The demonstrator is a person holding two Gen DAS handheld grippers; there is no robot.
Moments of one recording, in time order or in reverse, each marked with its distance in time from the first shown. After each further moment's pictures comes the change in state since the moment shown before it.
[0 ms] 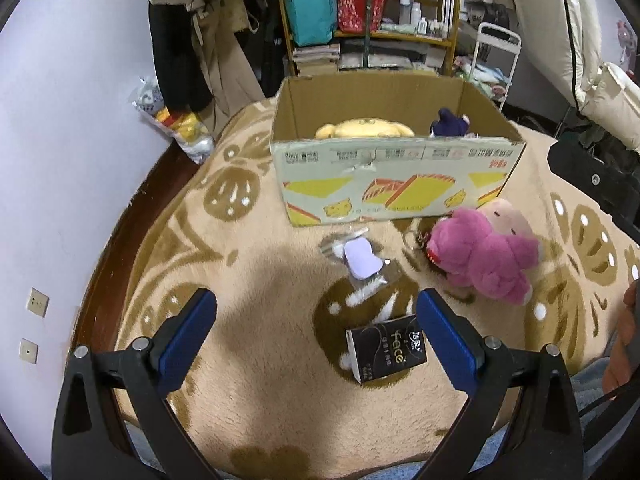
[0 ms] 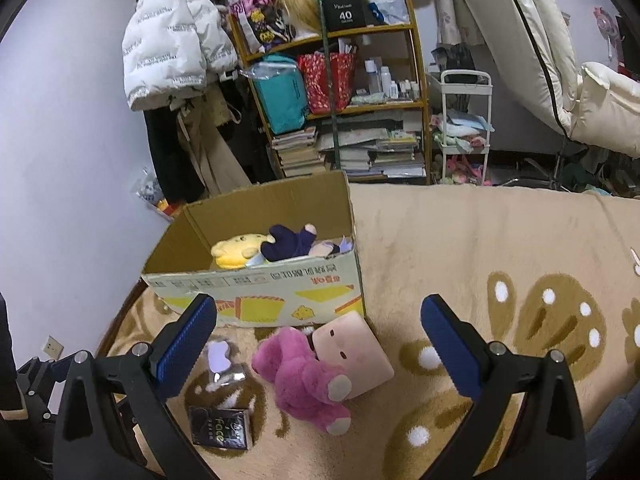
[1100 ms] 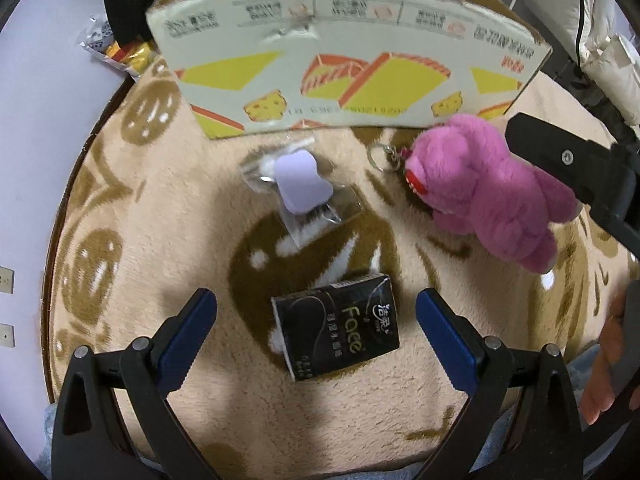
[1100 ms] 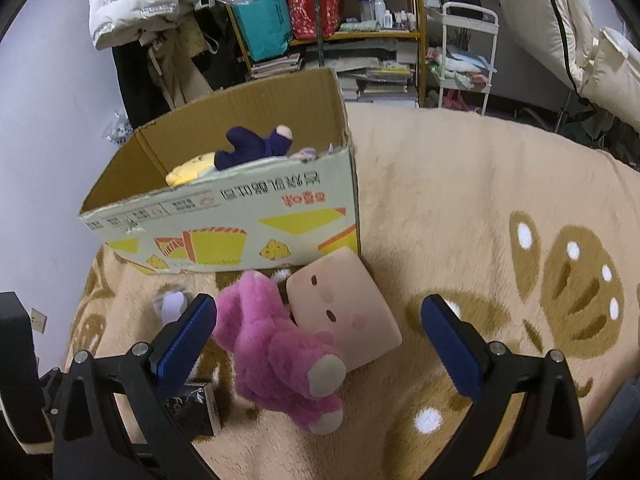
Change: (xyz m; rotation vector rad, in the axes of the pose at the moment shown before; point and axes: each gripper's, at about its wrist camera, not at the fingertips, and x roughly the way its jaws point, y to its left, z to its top) left arm 0.082 -0.035 -0.015 0.006 0.282 -0.115; right arm 0.070 -0.006 -0.024 -0.002 0.252 -0.064
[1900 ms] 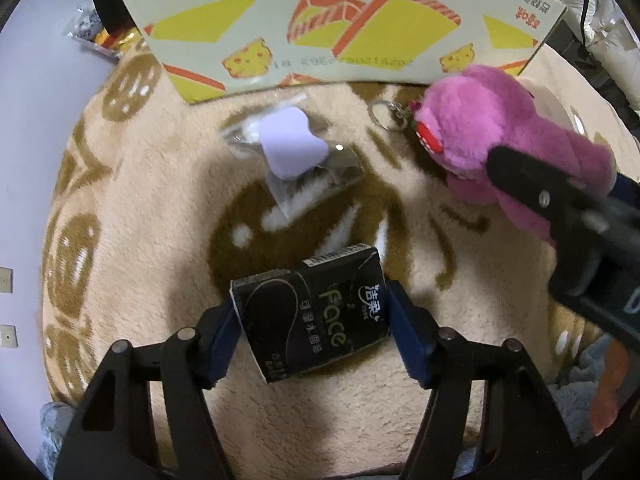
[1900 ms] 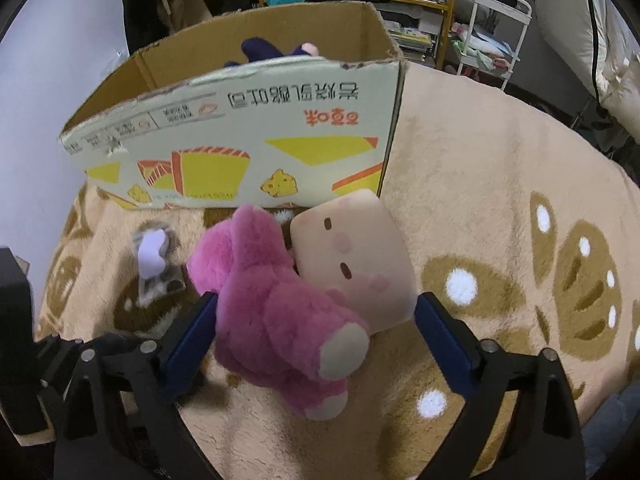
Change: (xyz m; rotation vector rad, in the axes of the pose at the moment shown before) left arm 0.031 -0.007 -0.007 0.020 0.064 0.011; right arm 0.027 0.017 -0.017 -0.132 0.156 -0.051
